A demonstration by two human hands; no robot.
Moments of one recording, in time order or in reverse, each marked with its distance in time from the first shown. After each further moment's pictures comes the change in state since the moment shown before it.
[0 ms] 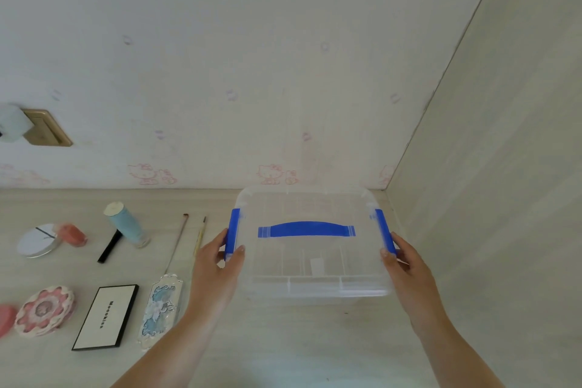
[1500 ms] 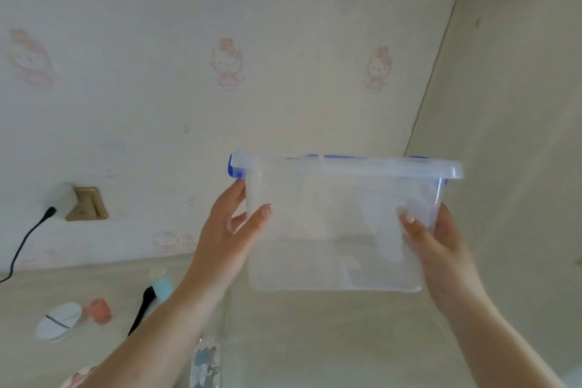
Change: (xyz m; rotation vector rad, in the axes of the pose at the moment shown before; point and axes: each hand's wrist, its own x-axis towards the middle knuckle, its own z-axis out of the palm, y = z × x) left_hand 0.003 0.140 -0.137 -0.306 -0.362 0.512; right_hand -0.113 -0.177 0.031 0.278 0.124 -0.573
